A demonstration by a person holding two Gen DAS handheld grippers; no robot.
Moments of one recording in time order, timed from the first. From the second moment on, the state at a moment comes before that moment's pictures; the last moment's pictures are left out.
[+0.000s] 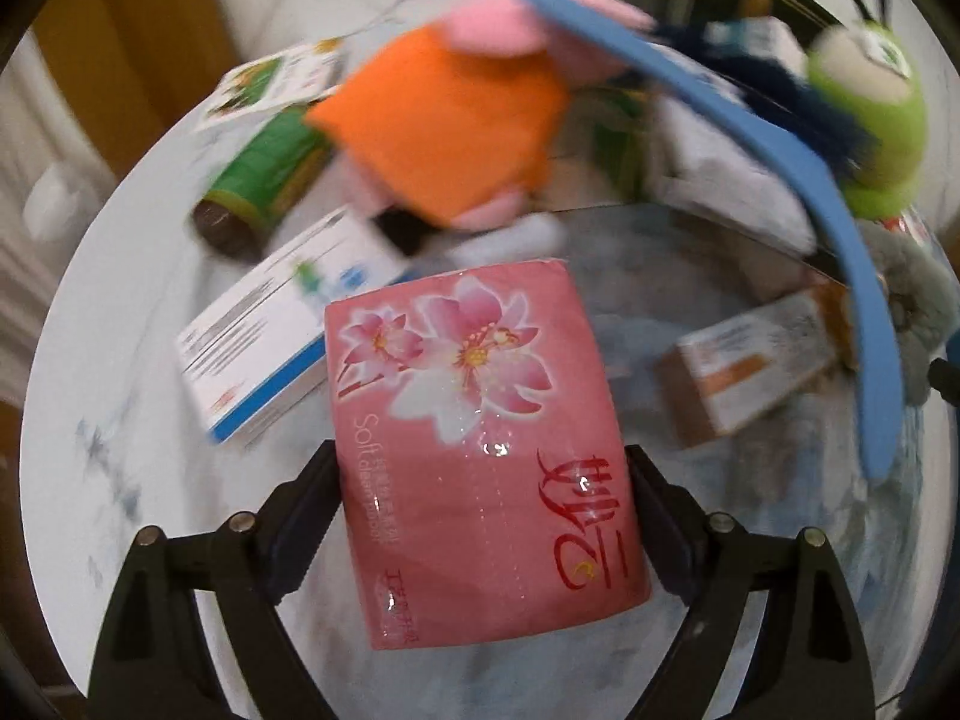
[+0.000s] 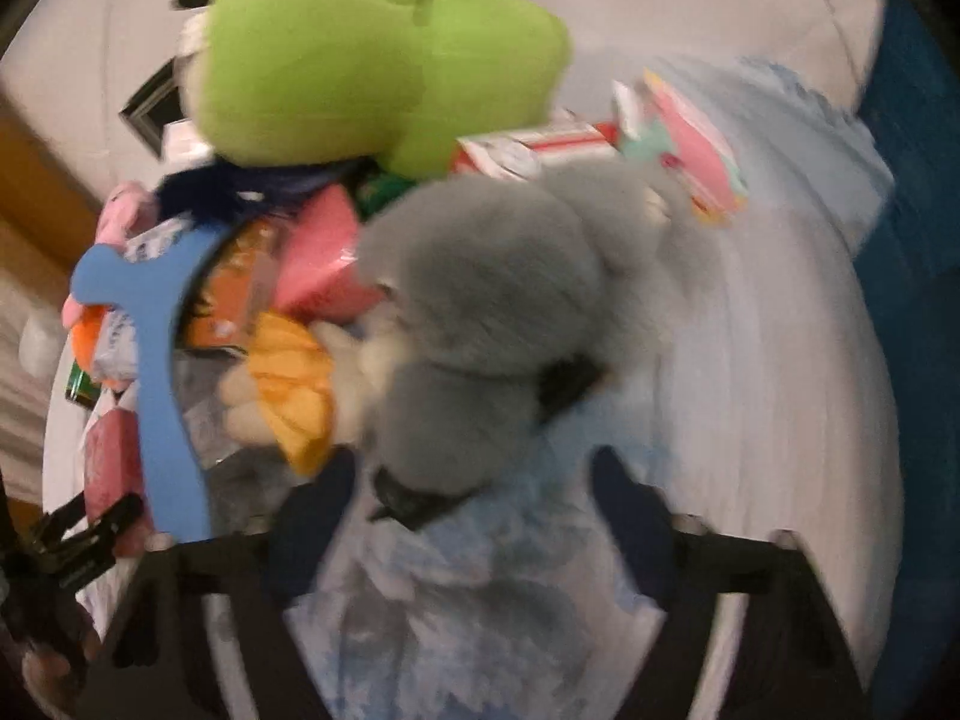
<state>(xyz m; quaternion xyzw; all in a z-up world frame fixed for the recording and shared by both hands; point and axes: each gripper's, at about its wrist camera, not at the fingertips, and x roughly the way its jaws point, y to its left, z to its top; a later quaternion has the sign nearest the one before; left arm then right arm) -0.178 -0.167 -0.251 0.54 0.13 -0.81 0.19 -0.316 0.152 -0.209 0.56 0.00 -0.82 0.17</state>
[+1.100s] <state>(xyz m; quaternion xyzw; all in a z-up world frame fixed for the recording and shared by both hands) -0.156 -0.125 -0.192 0.47 0.11 -0.86 0.14 -0.284 0.124 -0.194 0.55 0.01 -0.80 0.24</state>
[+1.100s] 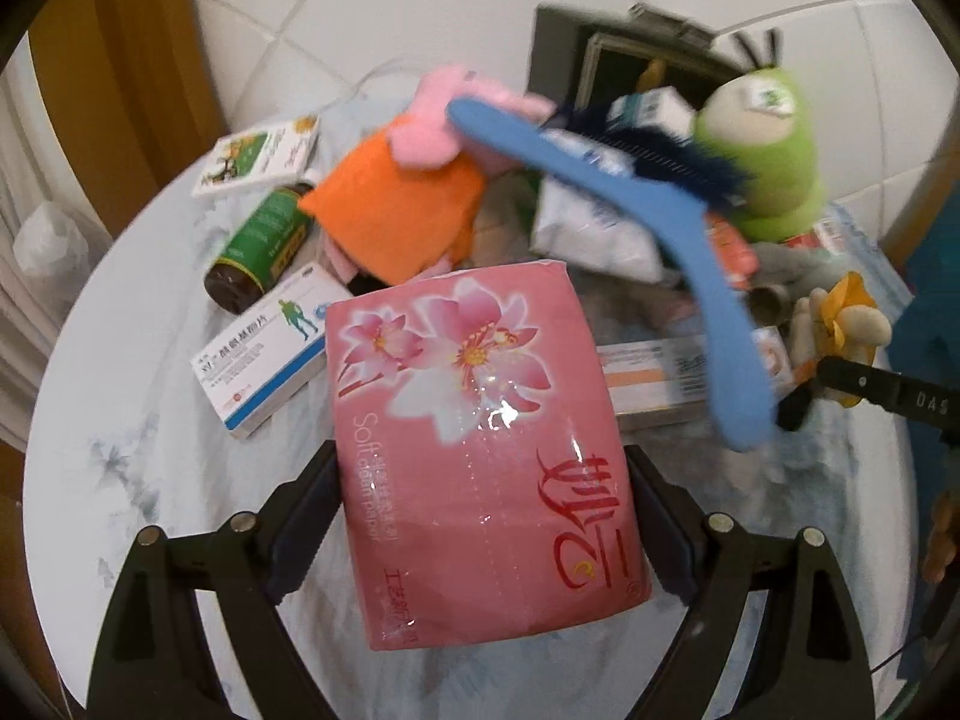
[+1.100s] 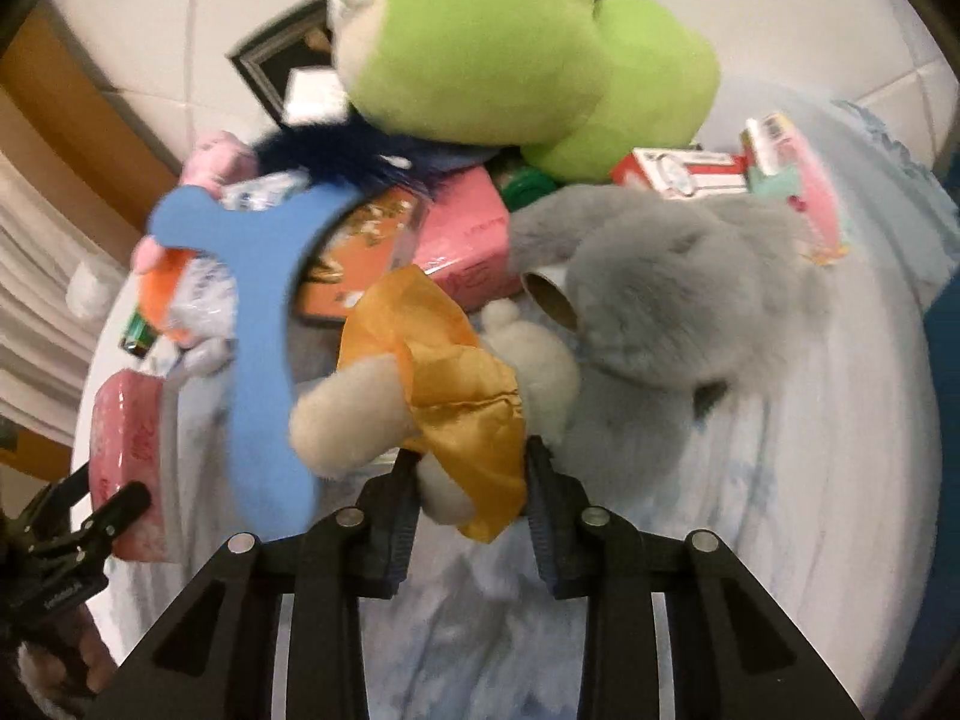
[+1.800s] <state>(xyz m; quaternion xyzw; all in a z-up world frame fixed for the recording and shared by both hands) -0.087 0.042 -0.049 0.34 0.02 -0.94 -0.03 -0.109 0.248 -0.012 0.37 -0.03 -0.91 0.20</state>
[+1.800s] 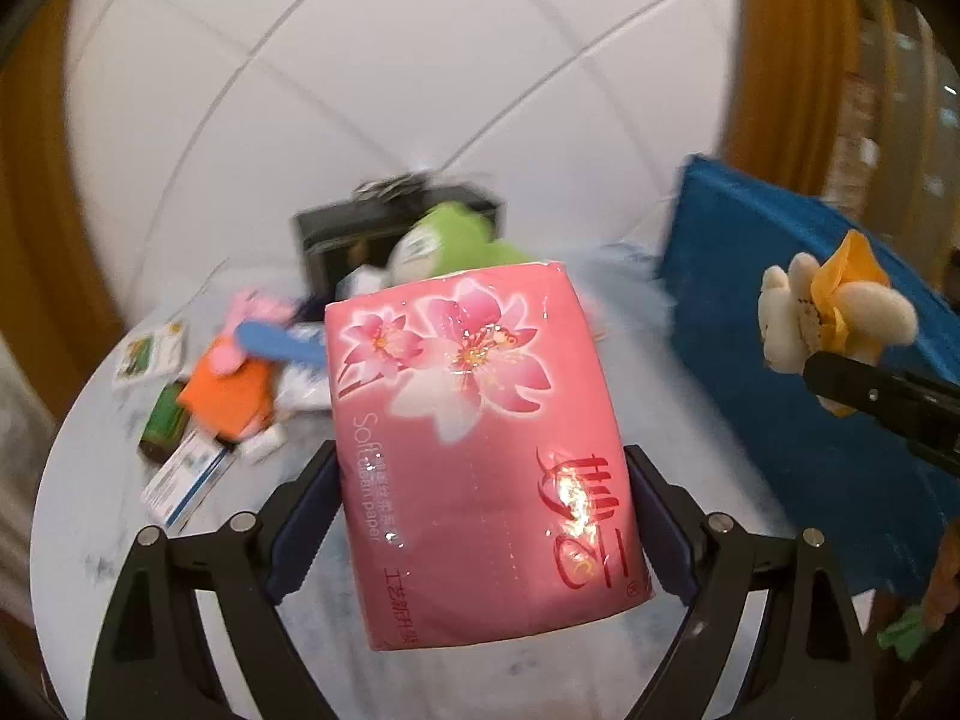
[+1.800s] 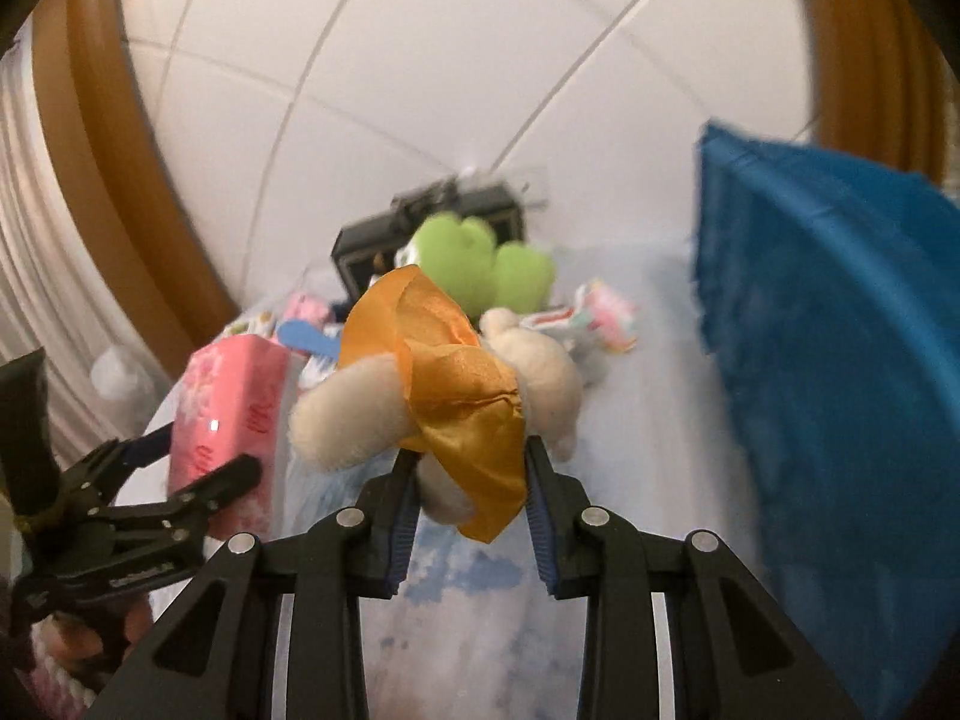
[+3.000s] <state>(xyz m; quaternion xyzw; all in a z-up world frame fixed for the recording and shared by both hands) -0.137 0.501 0.062 0.34 -0.14 -0.89 -0.25 -0.074 0.636 0.052 0.33 0.00 -0.94 -0.04</state>
